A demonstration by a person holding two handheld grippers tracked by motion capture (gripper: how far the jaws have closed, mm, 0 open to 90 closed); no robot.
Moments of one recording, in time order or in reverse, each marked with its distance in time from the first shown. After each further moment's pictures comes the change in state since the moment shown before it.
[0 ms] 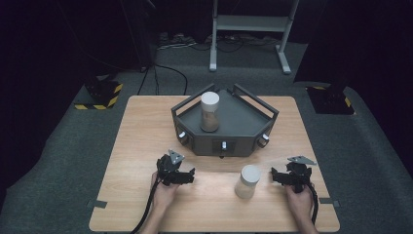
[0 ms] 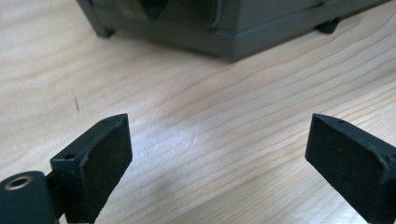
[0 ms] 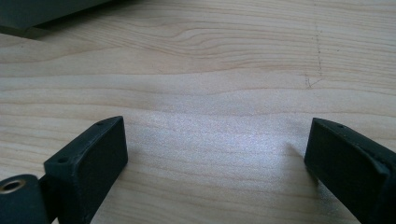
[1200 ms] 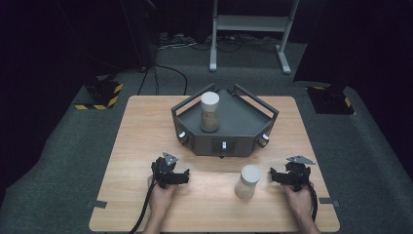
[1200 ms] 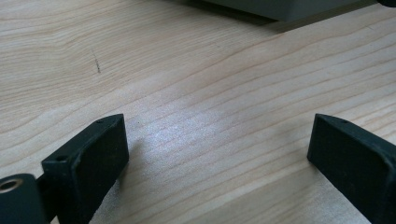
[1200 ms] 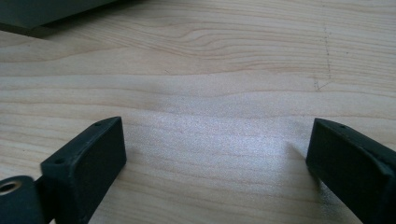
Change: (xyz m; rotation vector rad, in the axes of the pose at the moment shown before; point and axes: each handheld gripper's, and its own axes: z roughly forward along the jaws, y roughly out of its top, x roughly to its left) left arm 0.011 -0.018 0.013 -0.001 0.034 -0.044; right arm 0.001 0.002 0.001 0.006 0.009 -0.007
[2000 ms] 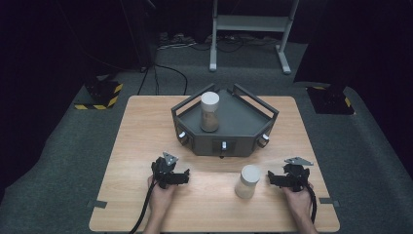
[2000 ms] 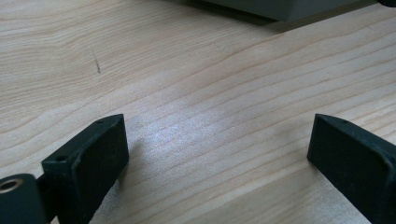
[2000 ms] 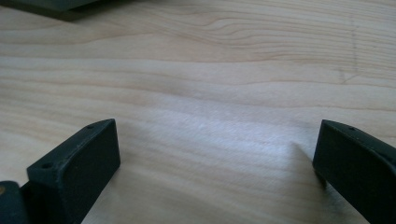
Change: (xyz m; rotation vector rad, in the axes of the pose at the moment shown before) left arm 0.000 0.000 0.000 0.000 0.000 0.000; right arm 0.002 0.000 -0.005 0.022 0.047 -0.041
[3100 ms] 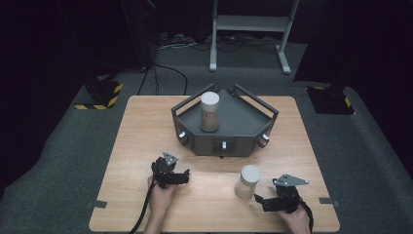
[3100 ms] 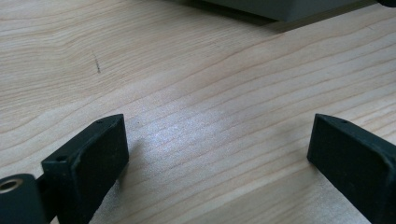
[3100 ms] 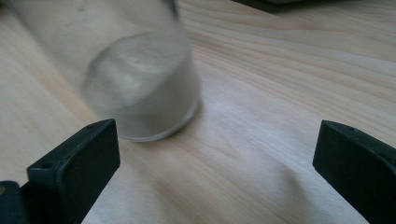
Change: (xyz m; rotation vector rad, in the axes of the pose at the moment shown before) left arm 0.000 0.000 0.000 0.000 0.000 0.000; right arm 0.002 -0.029 -0.035 -0.056 0.366 -0.177
